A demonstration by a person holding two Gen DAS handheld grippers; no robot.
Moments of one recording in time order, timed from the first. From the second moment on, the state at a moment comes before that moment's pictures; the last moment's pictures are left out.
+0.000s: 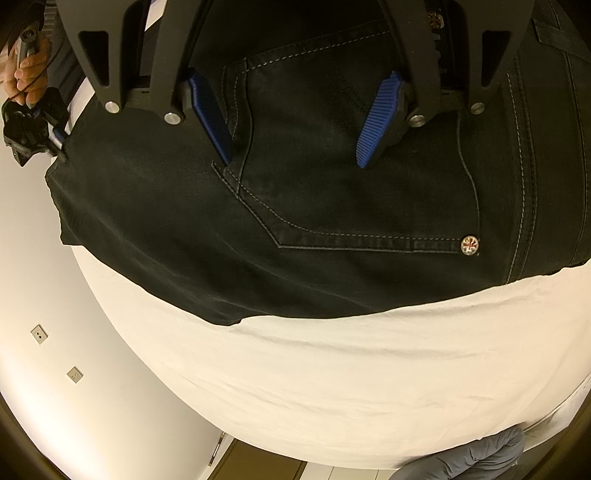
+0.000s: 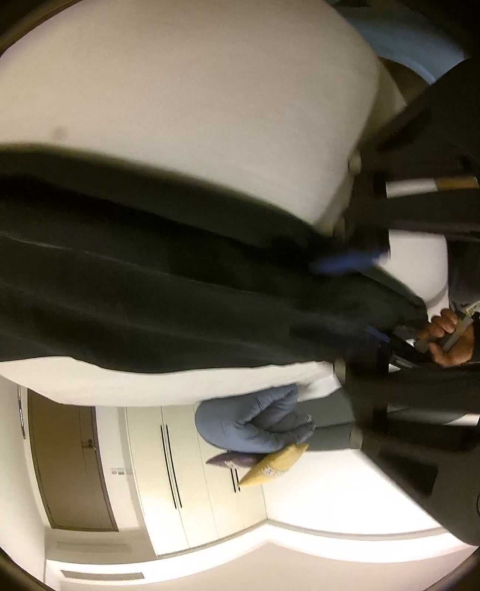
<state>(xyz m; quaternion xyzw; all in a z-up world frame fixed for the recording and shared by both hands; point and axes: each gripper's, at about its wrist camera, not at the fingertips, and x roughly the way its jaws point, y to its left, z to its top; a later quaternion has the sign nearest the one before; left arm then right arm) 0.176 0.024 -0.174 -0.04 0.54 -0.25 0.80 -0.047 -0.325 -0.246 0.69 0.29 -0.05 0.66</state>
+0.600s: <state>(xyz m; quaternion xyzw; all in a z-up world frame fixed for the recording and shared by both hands) 0.178 0.019 -0.174 -0.02 0.55 -0.25 0.80 -0.068 -0.339 -0.243 0.66 0.33 -0.06 0.67</state>
